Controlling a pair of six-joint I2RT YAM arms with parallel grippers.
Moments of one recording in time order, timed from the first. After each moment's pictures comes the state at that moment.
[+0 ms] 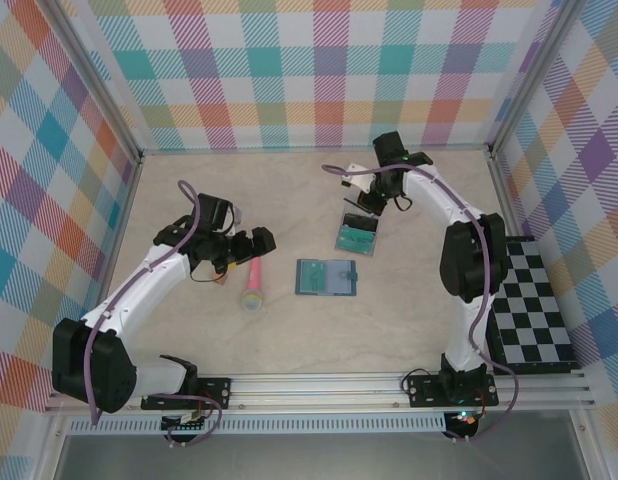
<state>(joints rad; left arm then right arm) -0.32 1.29 1.01 -0.72 0.30 -0.63 0.32 2.02 1.75 -0.85 -0.22 -0.82</state>
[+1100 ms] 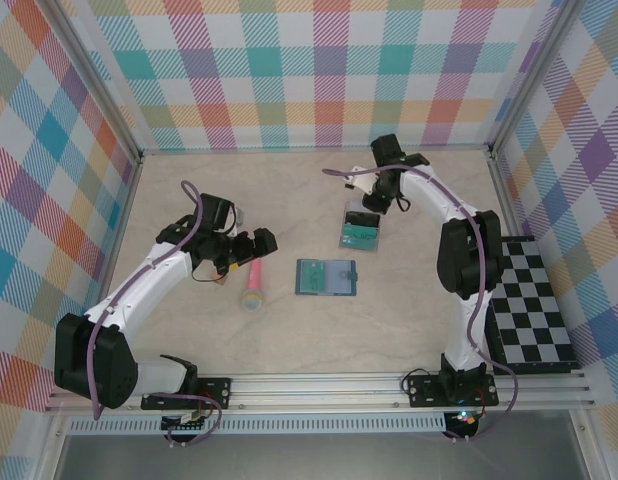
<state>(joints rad) -0.32 1.31 1.01 -0.72 0.32 -0.62 0.32 2.05 1.76 -0.83 -0.04 -0.78</state>
